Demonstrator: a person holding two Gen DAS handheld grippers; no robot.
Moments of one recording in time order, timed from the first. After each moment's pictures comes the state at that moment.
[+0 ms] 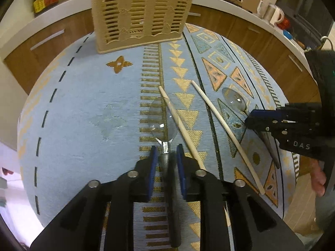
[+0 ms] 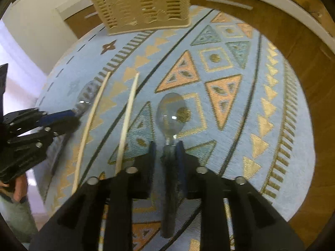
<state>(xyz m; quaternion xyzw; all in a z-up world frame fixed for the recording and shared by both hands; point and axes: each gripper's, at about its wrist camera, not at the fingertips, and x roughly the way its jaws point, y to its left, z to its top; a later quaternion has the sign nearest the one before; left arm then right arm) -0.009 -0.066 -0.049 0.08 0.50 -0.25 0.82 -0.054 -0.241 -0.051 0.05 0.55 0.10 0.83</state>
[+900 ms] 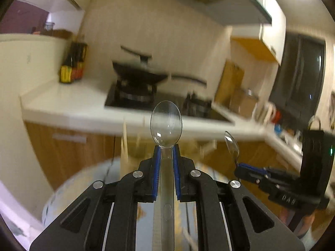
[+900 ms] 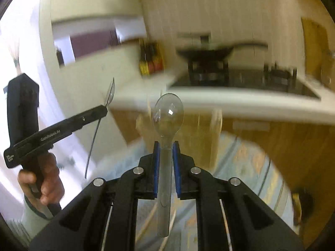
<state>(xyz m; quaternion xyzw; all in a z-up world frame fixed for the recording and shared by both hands) 0.055 -0.022 0.141 -0.09 0.21 -0.25 0.94 -0.002 -0.238 0.126 0.07 0.24 0.18 0.95</state>
